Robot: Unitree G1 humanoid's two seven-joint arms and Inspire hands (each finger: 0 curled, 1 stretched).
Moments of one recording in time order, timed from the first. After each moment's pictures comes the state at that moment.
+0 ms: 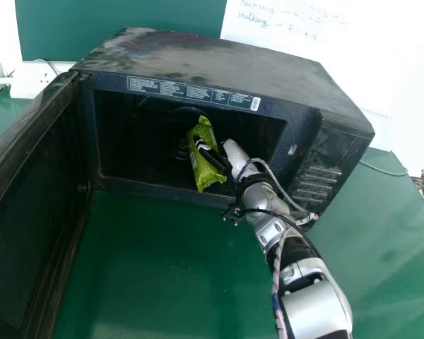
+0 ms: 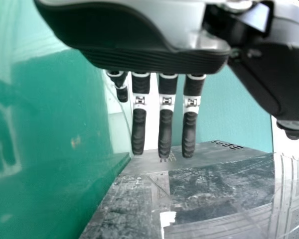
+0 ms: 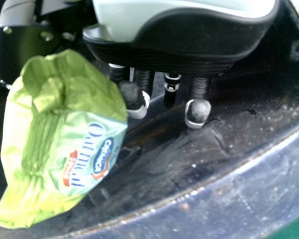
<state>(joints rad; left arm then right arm) 0.15 0.55 0.61 0.01 -0.48 -0.16 -0.60 -1.31 -0.18 0.28 1.31 -0.47 -0.10 -0.05</state>
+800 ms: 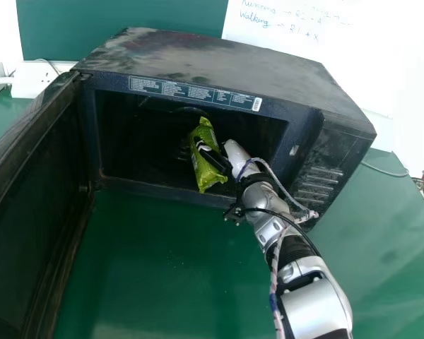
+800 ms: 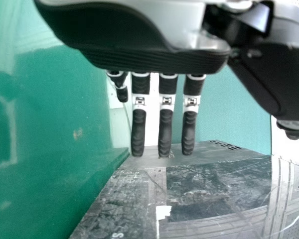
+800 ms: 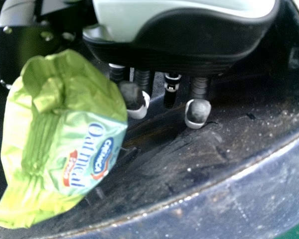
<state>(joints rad) 0.17 0.54 0.61 0.01 -0.51 -0.14 -0.62 -1.32 -0.17 0.28 1.32 -0.49 -0.08 -0.06</state>
